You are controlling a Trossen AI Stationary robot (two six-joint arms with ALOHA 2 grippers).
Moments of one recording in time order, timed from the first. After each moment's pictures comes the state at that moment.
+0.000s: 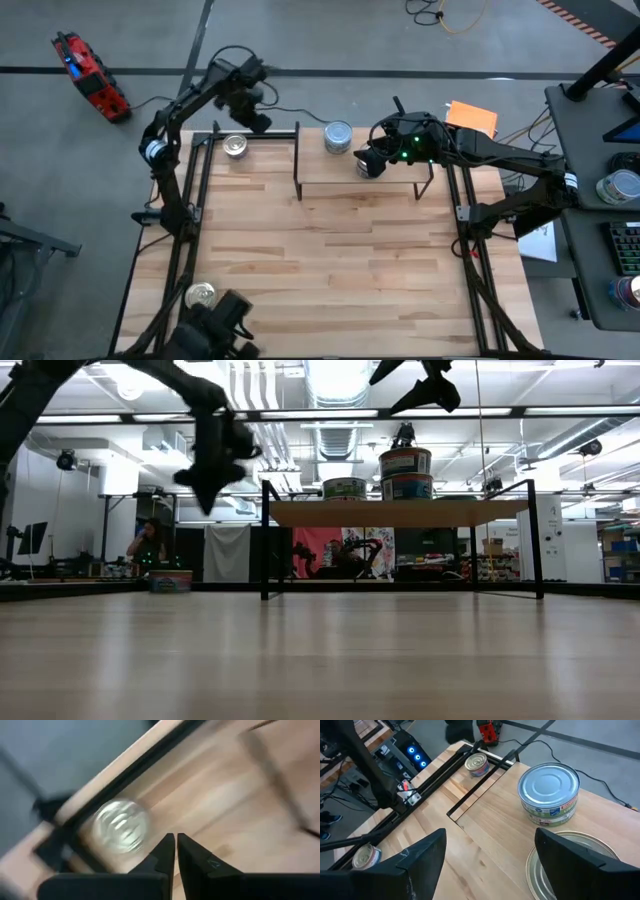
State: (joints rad) left arm 0.94 1.88 1.84 -1.41 -0.05 0.02; right arm -0.26 1.29 1.37 -0.61 0.13 0.56
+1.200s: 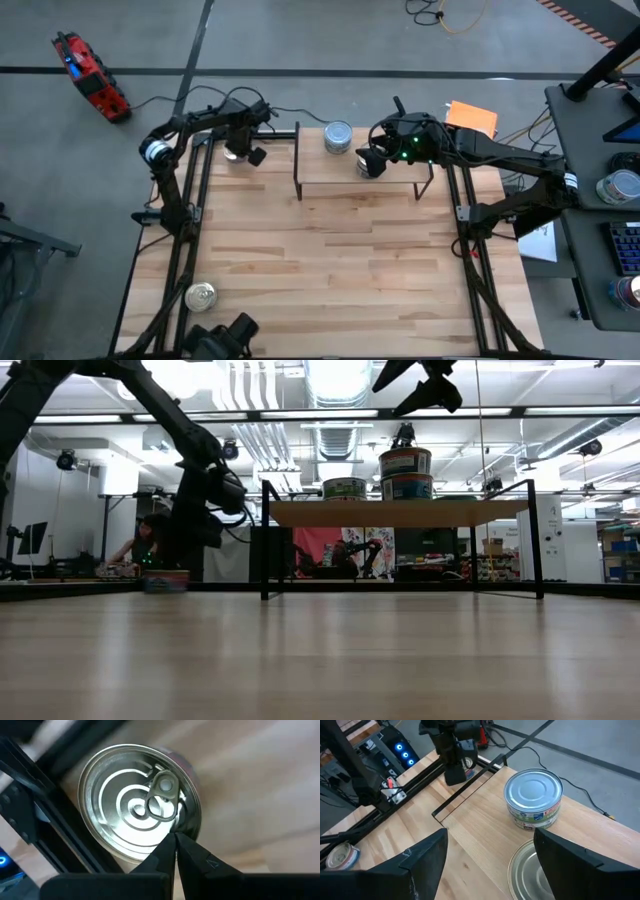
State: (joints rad) left arm 0.93 1.87 1.29 -1.08 -0.27 -0.14; right arm -0.26 1.29 1.36 -0.62 0.19 0.49
